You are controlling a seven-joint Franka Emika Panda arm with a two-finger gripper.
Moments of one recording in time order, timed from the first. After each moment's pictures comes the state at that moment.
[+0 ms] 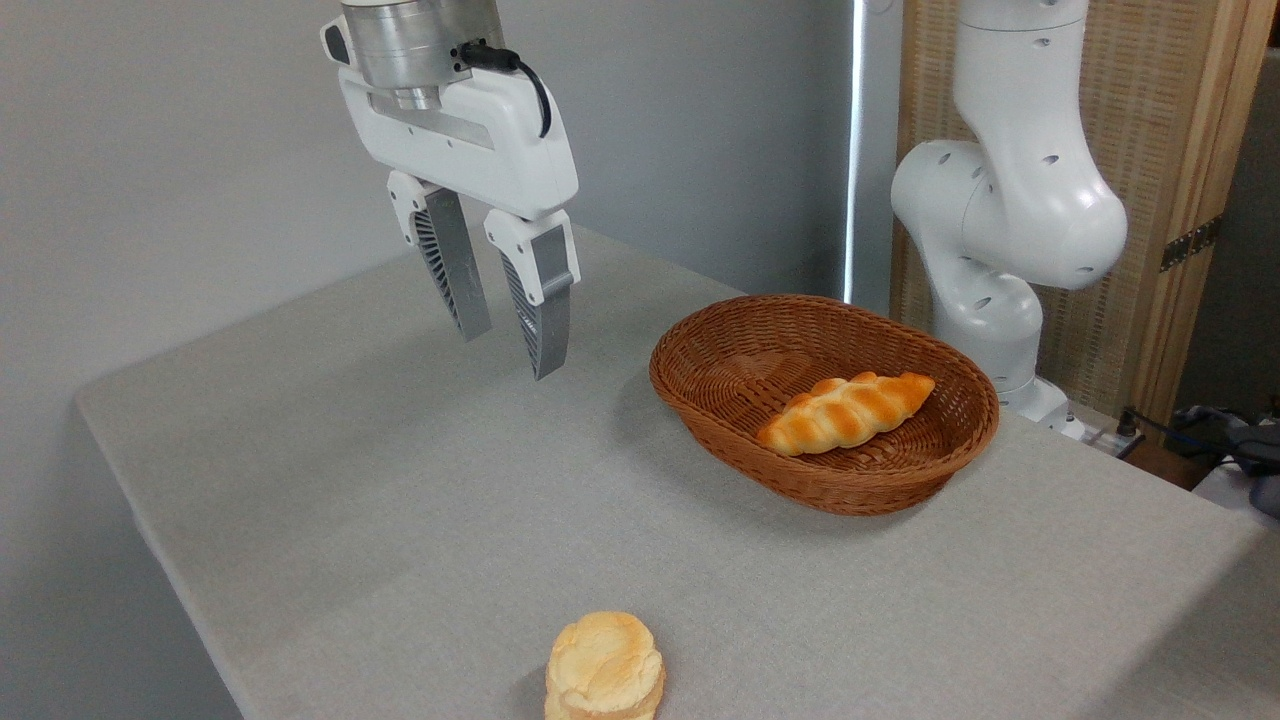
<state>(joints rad) -0.12 0.01 0.03 -1.58 -0.02 1.58 0.62</state>
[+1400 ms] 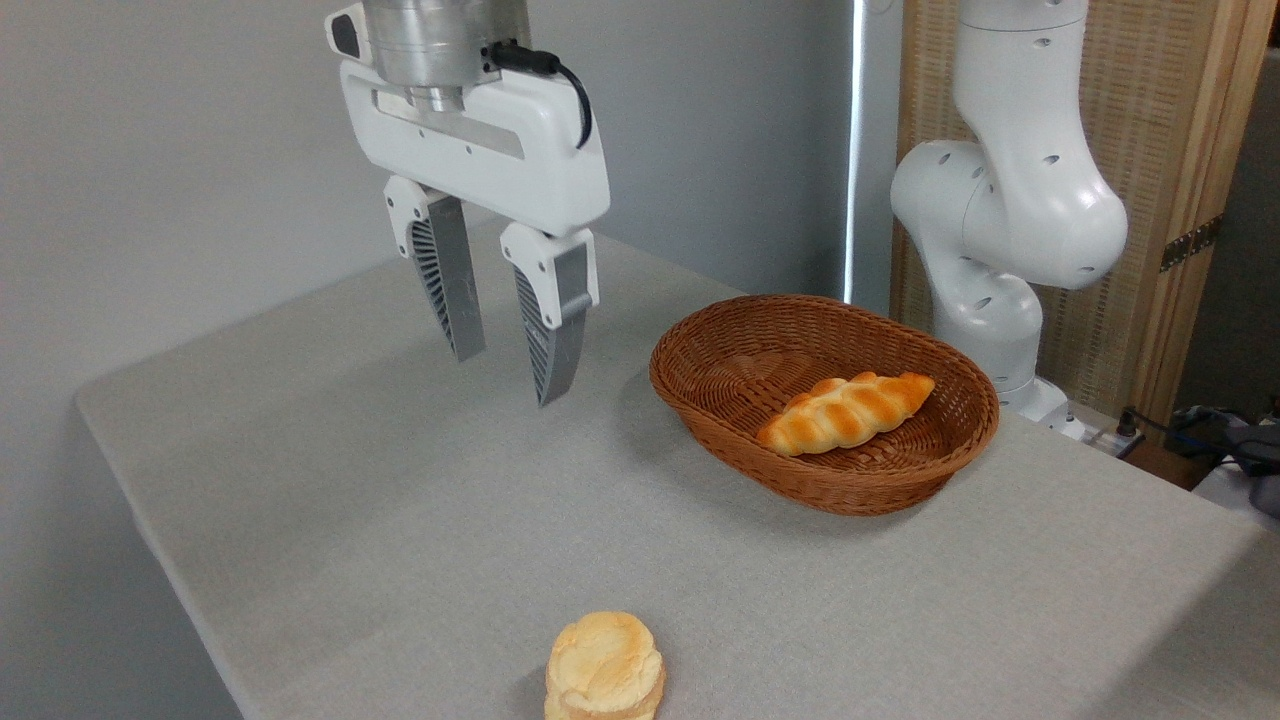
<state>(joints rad) -0.11 0.01 0.12 -1.58 -0.05 1.65 0.67</state>
